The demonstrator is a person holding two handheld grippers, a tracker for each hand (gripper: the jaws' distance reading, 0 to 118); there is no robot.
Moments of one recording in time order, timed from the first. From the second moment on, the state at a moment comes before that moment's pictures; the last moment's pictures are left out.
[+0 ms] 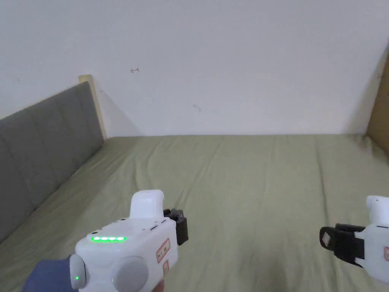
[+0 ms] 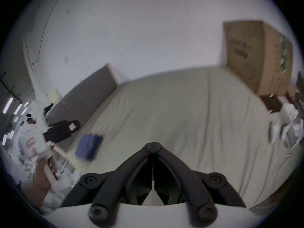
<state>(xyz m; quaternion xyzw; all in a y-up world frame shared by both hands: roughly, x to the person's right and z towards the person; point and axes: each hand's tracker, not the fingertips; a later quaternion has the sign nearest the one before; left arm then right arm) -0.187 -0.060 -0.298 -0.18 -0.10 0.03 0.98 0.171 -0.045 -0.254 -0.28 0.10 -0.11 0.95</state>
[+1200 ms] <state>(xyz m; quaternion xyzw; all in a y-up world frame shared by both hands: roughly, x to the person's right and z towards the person) -0.134 -0.038 -0.271 -0.03 -0.02 -0.01 1.00 0.174 -0.031 -0.226 -0.02 -0.02 0.00 1.00</state>
